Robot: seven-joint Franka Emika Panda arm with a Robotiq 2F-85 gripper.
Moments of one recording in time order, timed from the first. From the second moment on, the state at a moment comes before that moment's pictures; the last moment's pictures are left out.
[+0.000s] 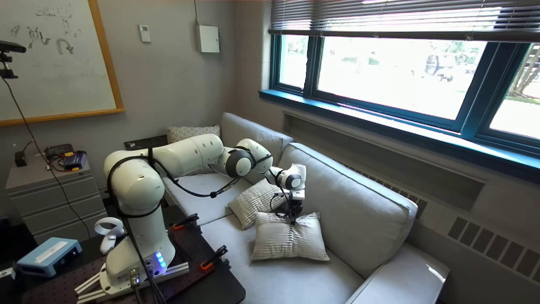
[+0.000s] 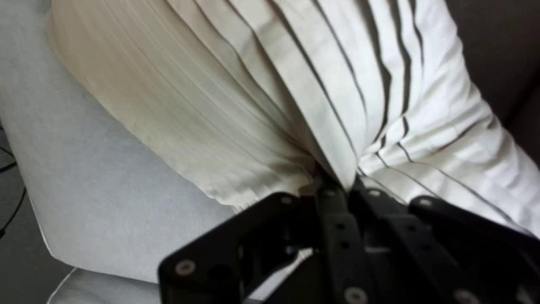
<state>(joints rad) 0.07 1.47 -0.20 -0.86 0.01 2.16 1.54</state>
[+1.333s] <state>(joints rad) 0.10 1.24 -0.12 -1.39 0.48 3.01 1.68</state>
